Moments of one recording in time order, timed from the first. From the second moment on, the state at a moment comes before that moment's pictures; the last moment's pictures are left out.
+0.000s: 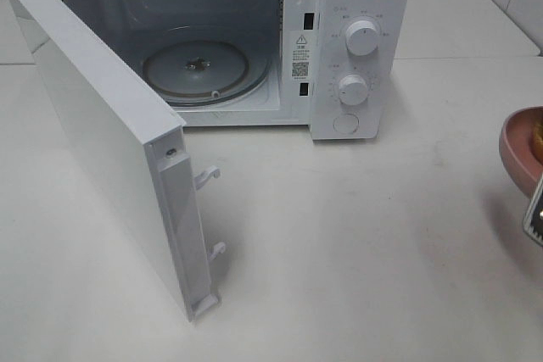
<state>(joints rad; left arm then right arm) 0.01 0.00 -0.52 -0.16 1.09 0.09 0.59 0.92 -0.38 -0.69 0.74 0.11</state>
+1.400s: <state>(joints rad) 0.01 0.00 -0.52 -0.16 1.09 0.09 0.59 1.74 -0.49 -0.99 0.71 1.34</state>
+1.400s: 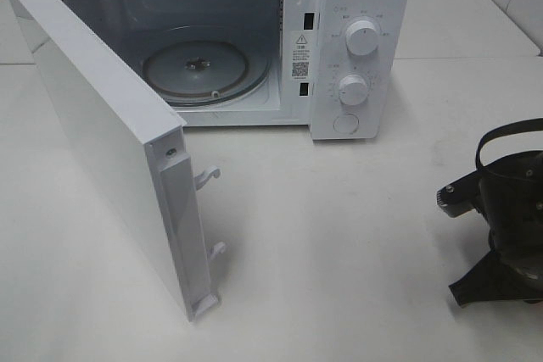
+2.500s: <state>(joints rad) 0.01 0.00 -0.52 -0.16 1.09 0.09 0.59 1.27 -0.62 -0.37 0.65 0.51</state>
